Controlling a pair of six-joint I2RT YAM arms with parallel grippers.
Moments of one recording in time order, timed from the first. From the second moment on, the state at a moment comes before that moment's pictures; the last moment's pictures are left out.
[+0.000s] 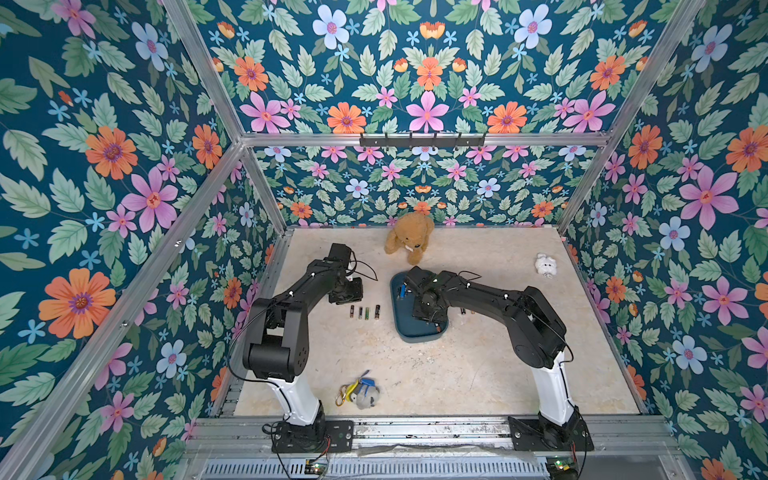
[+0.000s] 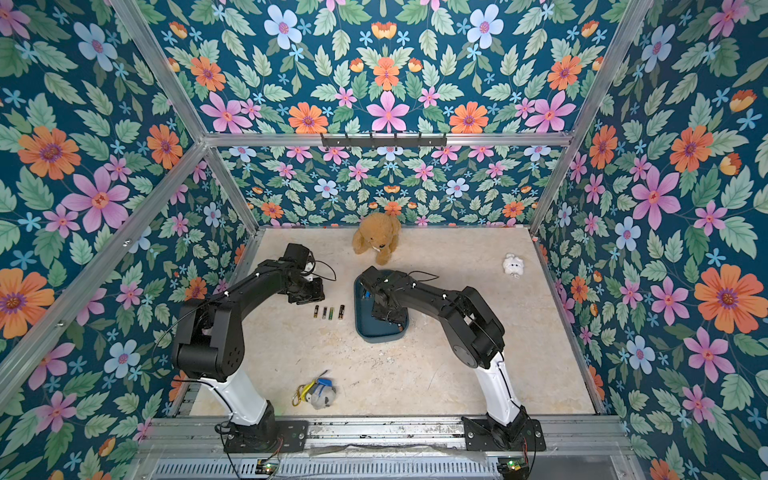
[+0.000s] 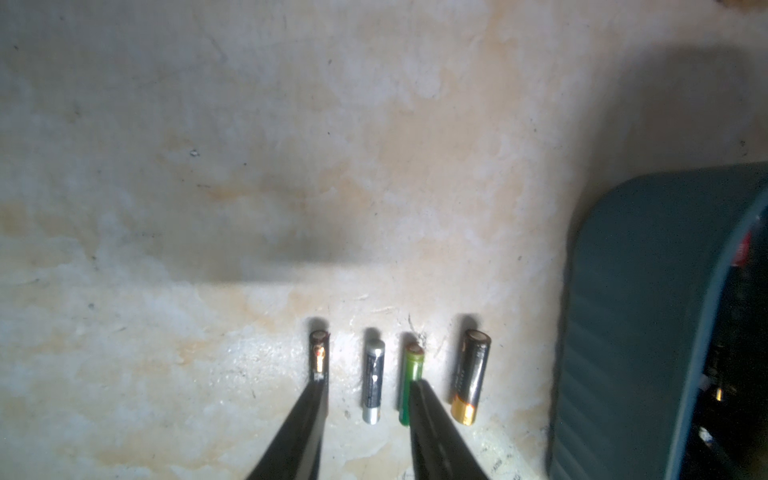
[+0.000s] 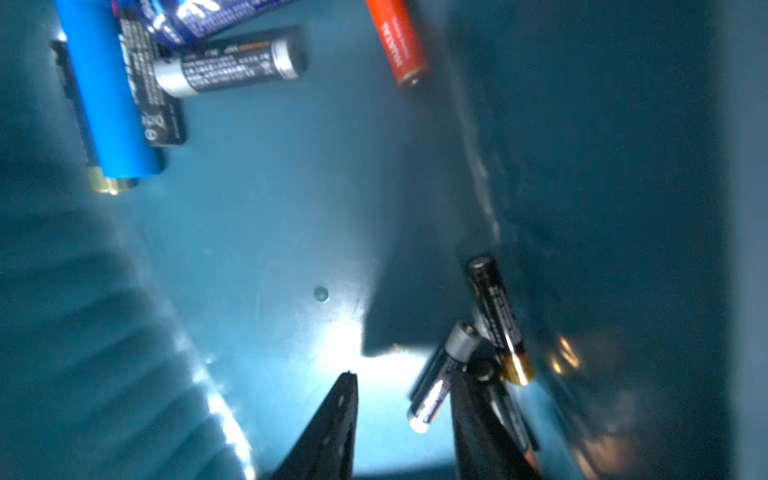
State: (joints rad) left arm -0.20 1.76 1.23 -0.71 0.13 -0.26; right arm 0.83 2.10 1.59 -0.83 0.10 0.94
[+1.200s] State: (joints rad) left arm -0.21 1.73 1.27 -0.74 0.13 -0.26; right arm 0.83 2.15 1.62 -0.80 0.02 0.86
